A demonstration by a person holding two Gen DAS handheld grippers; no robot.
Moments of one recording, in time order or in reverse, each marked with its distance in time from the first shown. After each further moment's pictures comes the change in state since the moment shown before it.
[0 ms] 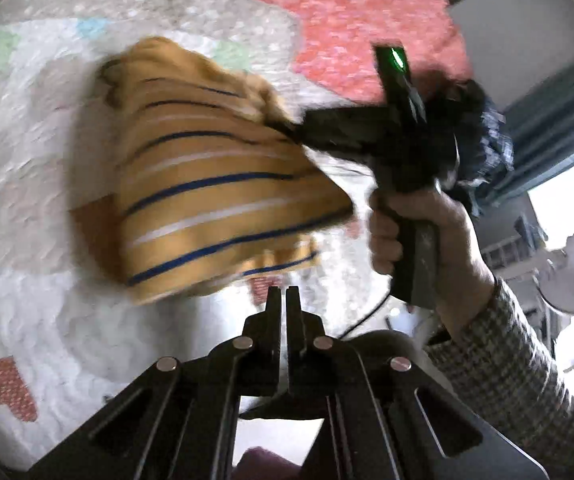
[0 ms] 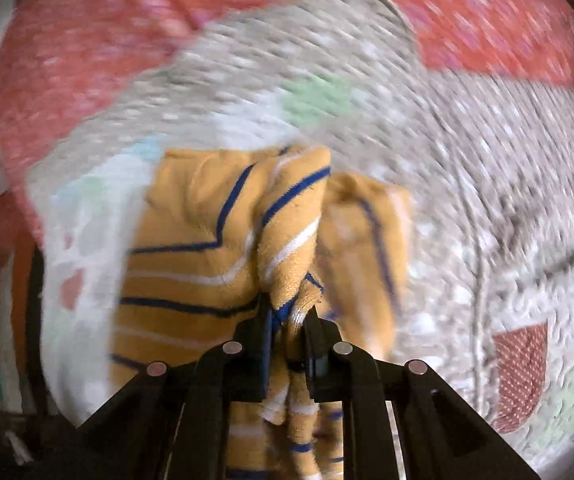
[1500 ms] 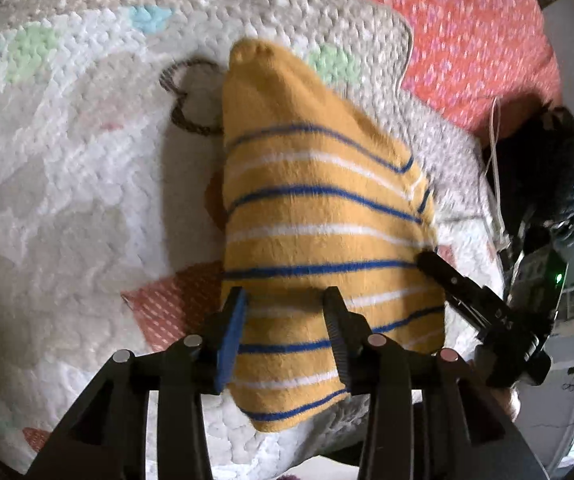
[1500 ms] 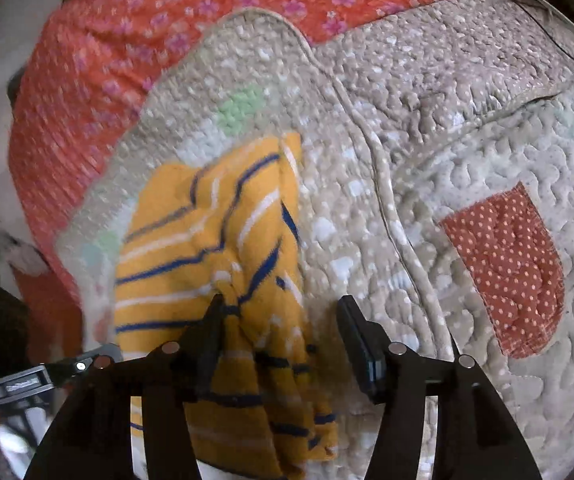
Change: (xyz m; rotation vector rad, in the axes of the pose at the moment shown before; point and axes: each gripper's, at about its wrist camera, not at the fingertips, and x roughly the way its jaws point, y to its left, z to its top) left arm 0.077 0.030 0.097 -0.113 -0.008 0.258; right arm -0.039 -0.079 -0.074 0.235 -0.249 0.218
